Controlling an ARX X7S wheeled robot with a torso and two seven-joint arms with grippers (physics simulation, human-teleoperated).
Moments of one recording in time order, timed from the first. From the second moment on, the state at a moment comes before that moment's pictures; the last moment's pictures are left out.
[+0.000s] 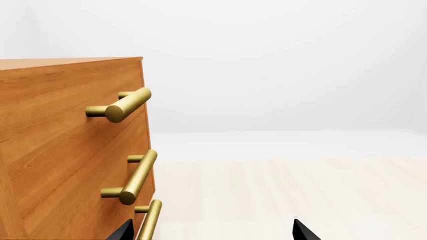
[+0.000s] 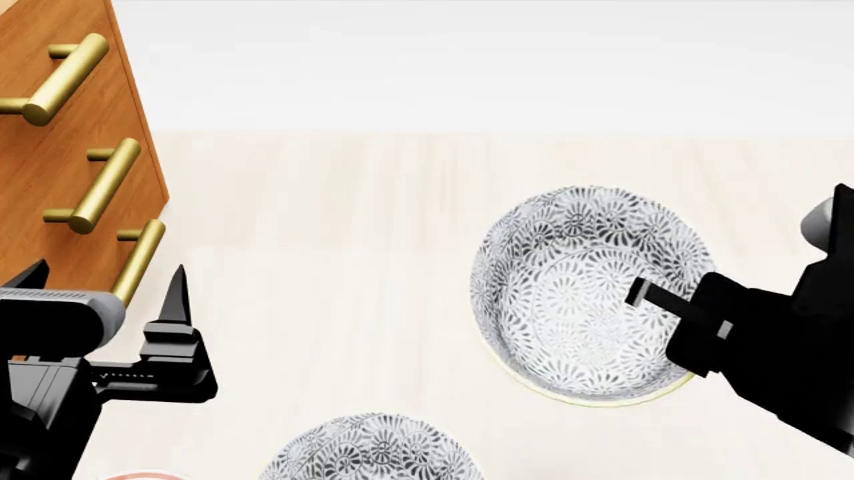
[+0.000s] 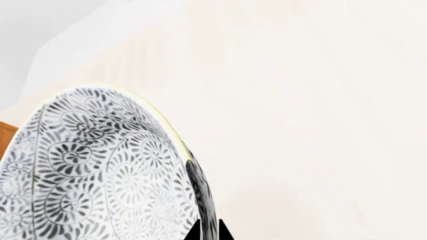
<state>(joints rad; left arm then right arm) -0.39 -0.21 0.13 0.57 -0.34 -0.86 -0.31 0.96 0.47 0.29 0.31 1.30 1.49 0.74</state>
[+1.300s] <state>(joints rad) -0.43 -0.22 0.13 0.55 -0.38 -0.85 -0.35 0.88 0.54 -0.21 -0.18 2.33 1.31 1.44</state>
